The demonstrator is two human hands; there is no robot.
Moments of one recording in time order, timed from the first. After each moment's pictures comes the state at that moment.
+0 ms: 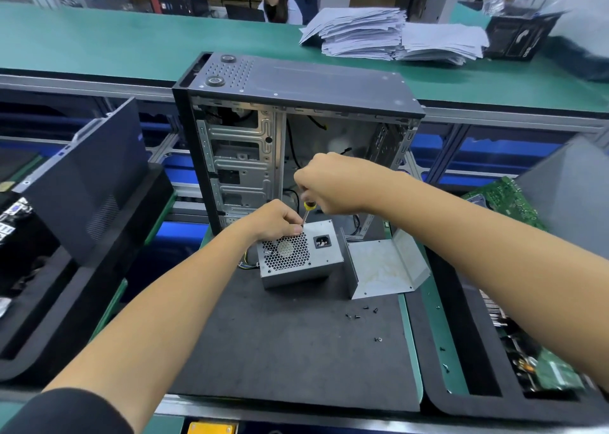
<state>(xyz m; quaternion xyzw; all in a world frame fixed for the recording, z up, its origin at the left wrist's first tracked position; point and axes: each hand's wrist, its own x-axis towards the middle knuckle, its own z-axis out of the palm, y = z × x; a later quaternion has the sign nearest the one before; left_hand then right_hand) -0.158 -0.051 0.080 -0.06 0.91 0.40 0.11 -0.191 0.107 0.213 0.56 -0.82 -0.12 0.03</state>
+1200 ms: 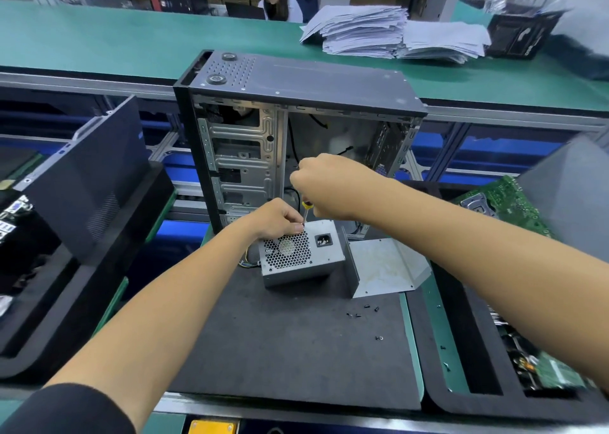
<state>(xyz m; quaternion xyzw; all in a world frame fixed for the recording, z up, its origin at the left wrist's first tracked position) -0.160 -0.053 0.079 -0.05 0.91 0.40 0.12 -0.177 0.097 0.213 0.56 -0.81 -0.15 0.07</state>
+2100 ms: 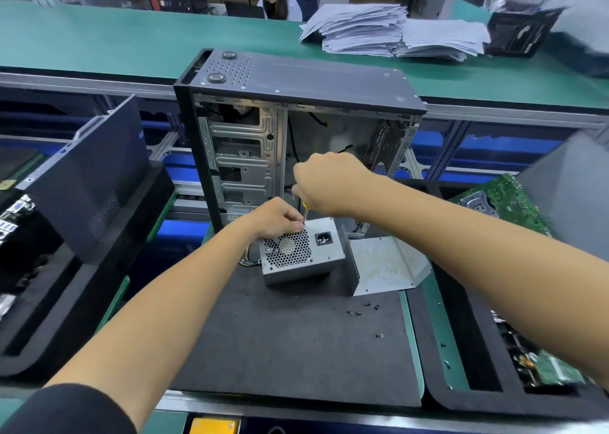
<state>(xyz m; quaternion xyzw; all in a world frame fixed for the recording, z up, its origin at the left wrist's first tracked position) -0.157 -0.054 0.076 -0.05 0.91 0.40 0.11 -0.178 0.095 0.203 0.48 -0.87 -0.11 0.06</state>
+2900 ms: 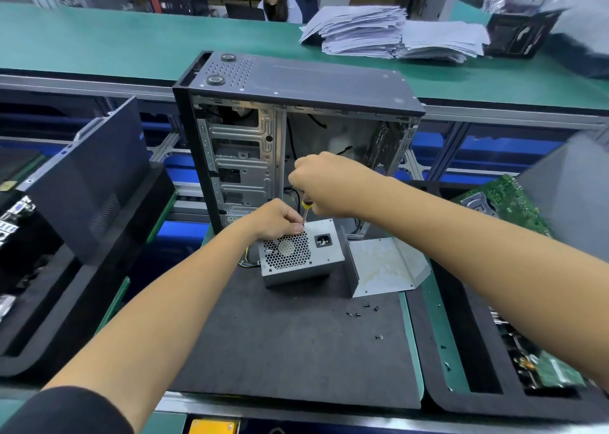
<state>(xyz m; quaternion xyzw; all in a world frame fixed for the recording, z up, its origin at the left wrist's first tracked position) -0.156 -0.050 0.081 -0.06 0.91 0.40 0.12 -0.180 0.098 0.211 0.56 -0.82 -0.13 0.06</state>
